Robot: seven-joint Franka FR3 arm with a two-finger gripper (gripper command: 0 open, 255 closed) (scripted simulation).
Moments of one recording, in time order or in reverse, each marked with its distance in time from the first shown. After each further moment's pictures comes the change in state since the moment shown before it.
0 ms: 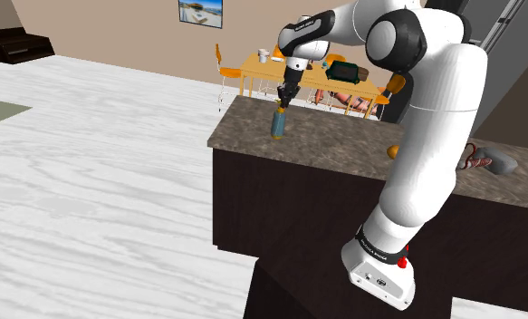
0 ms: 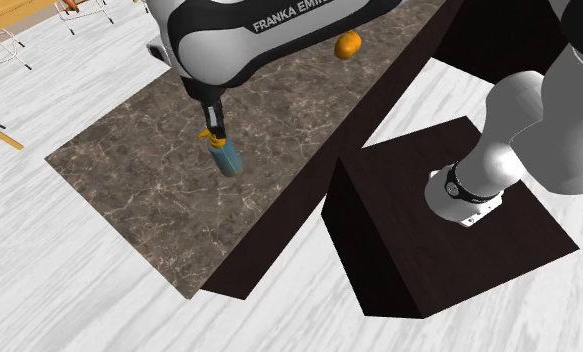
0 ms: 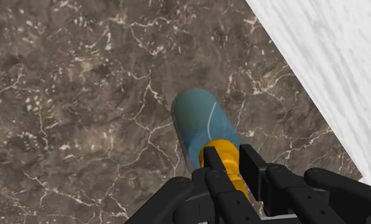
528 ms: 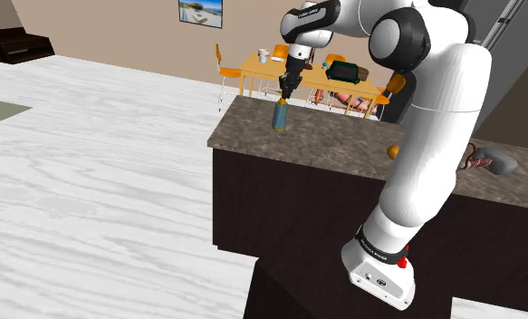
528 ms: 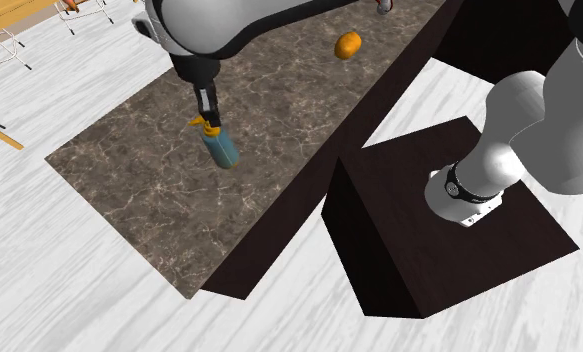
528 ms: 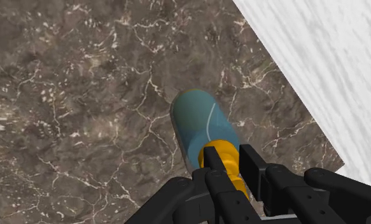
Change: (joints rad) arm -0.002 -0.019 -0.005 0.082 -0.013 -0.099 0.014
